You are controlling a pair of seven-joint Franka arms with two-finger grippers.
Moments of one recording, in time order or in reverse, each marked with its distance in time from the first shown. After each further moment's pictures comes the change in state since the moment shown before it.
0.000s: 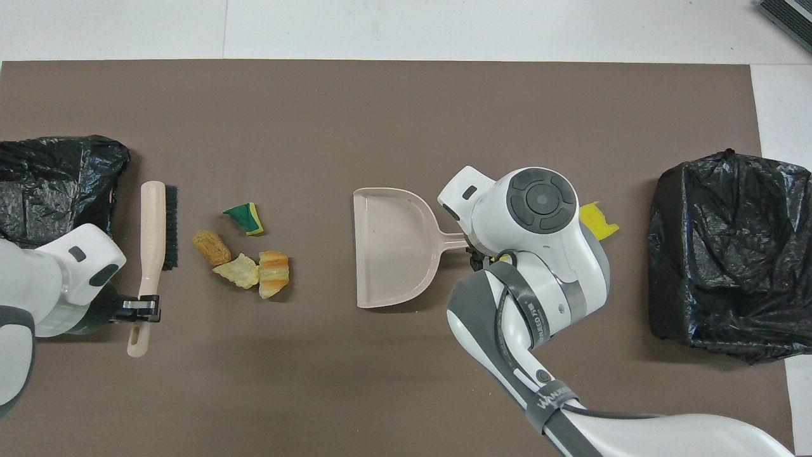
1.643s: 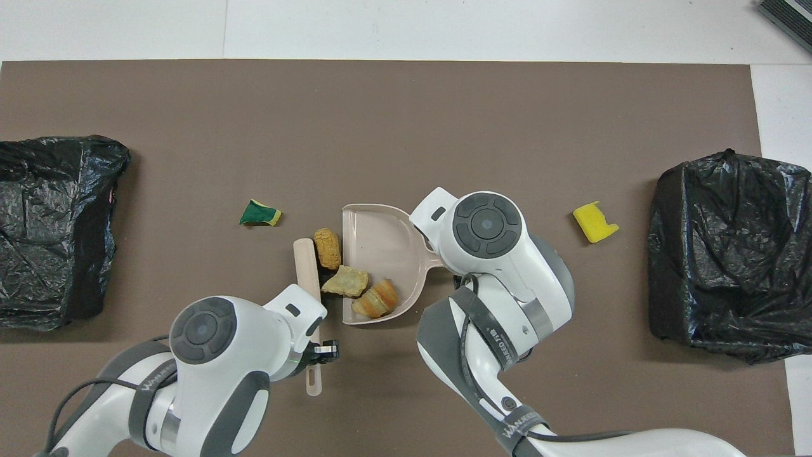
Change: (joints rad) left arm -0.556 0.086 -0.039 -0.208 -0.258 0.310 -0.455; right arm 0.088 0.013 -0.001 -0.001 -0.071 -0.049 0.152
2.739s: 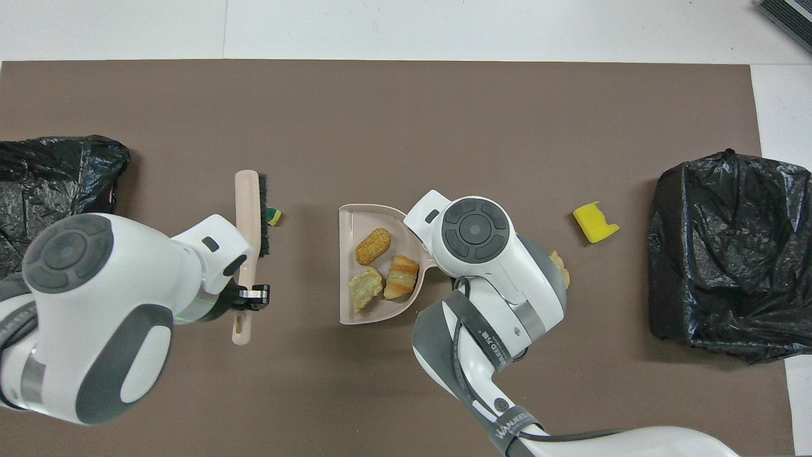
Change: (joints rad) left arm 0.277 0.024 0.035 0.318 0.214 -0.270 0.229; right arm 0.006 0.009 0.000 0.003 -0.033 0.006 0.011
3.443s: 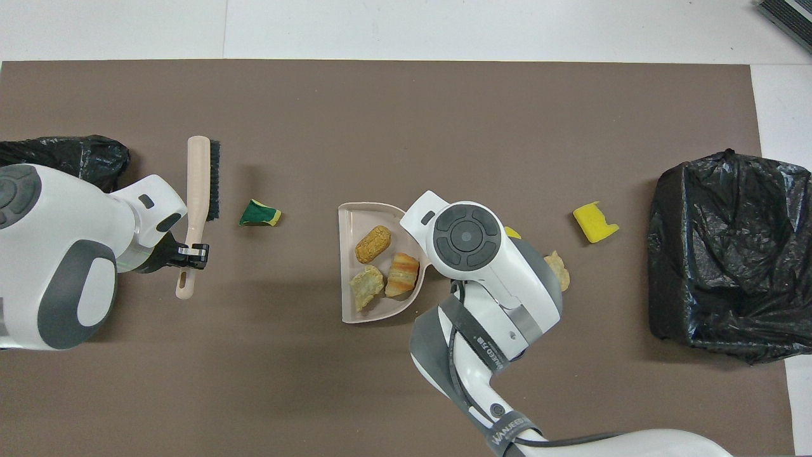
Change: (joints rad) left arm 0.147 0.213 -0.022 -0.017 0.061 0.152 0.220; right arm 0.019 0.000 0.000 0.001 -0.080 0.012 0.041
